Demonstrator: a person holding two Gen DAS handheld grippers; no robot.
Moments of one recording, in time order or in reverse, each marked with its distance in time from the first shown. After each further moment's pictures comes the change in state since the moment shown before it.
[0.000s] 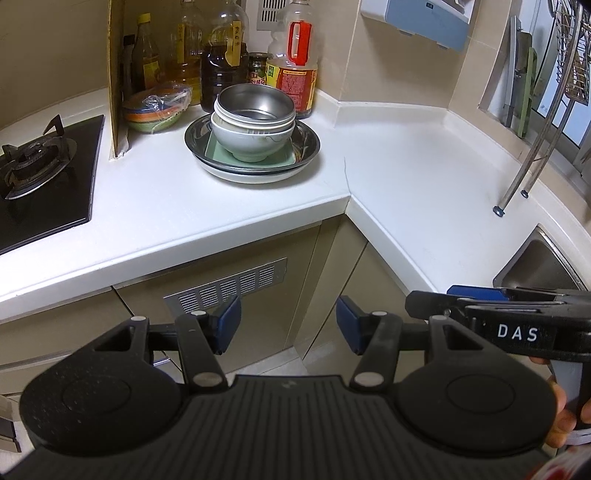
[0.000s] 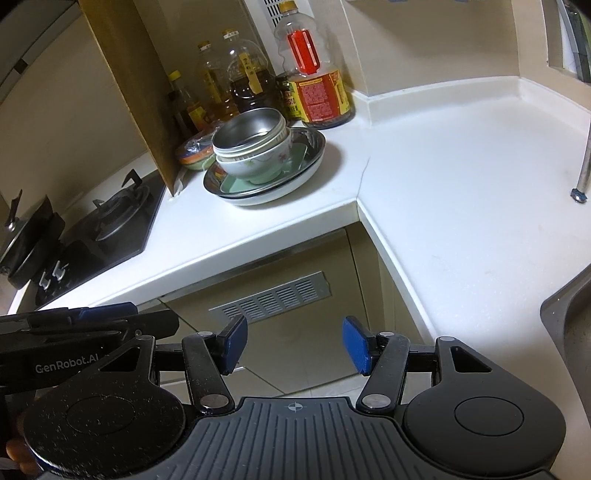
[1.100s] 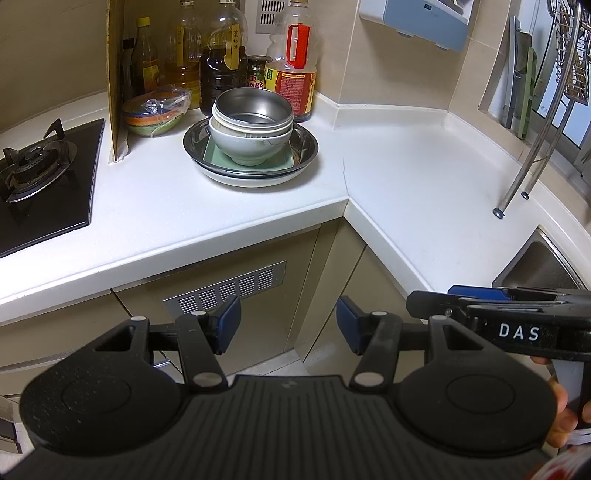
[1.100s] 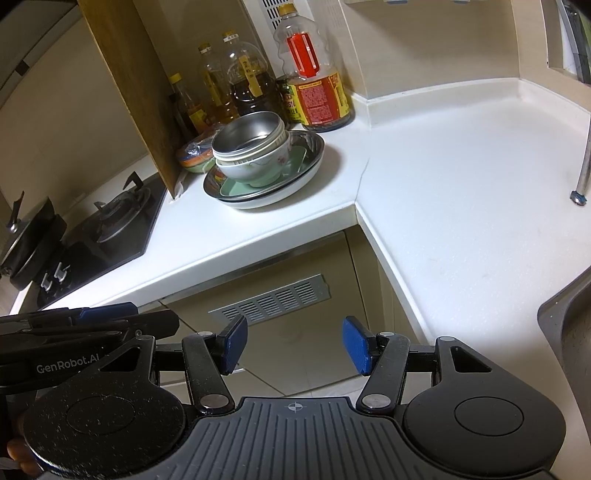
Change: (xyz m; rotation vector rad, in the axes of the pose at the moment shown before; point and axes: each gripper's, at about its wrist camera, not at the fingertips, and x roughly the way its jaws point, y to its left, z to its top) left arm -0.001 -0.002 0.002 0.005 -0.005 0.003; right arm -0.002 0.000 0.003 0.003 -0.005 0.002
